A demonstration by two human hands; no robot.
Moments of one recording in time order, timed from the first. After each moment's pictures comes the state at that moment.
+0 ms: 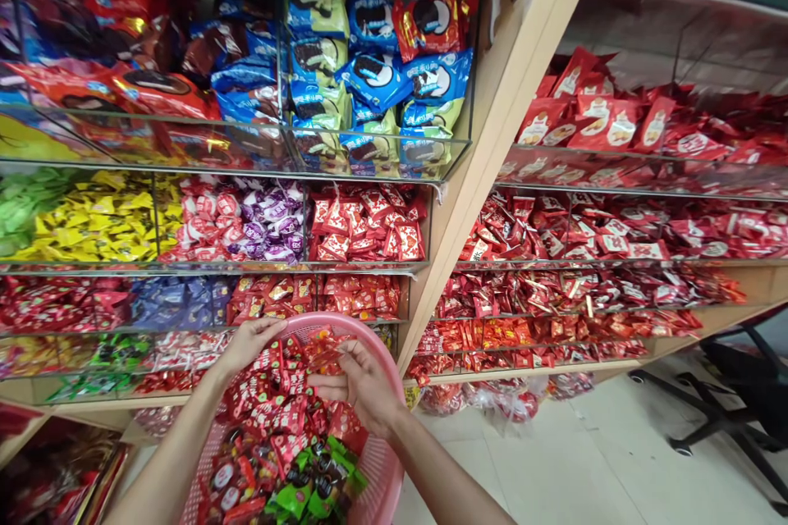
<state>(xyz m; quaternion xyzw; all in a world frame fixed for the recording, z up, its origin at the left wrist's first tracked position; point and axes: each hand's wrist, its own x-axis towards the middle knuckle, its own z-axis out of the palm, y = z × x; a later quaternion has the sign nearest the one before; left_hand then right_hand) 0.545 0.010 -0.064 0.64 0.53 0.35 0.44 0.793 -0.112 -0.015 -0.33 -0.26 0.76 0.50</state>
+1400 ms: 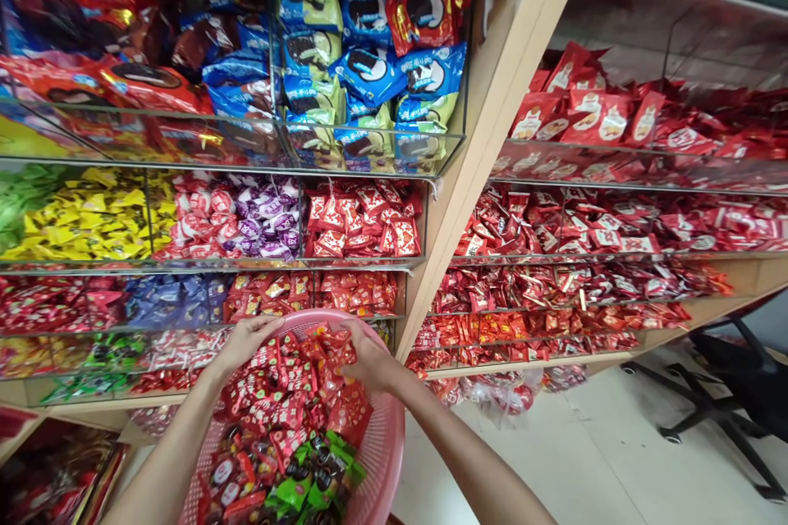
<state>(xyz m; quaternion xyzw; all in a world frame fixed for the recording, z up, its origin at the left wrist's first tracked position) 0.545 0.010 -0.064 0.63 0.53 0.35 0.44 0.831 -0.078 -0.019 -0.47 -0.70 0.45 0.29</state>
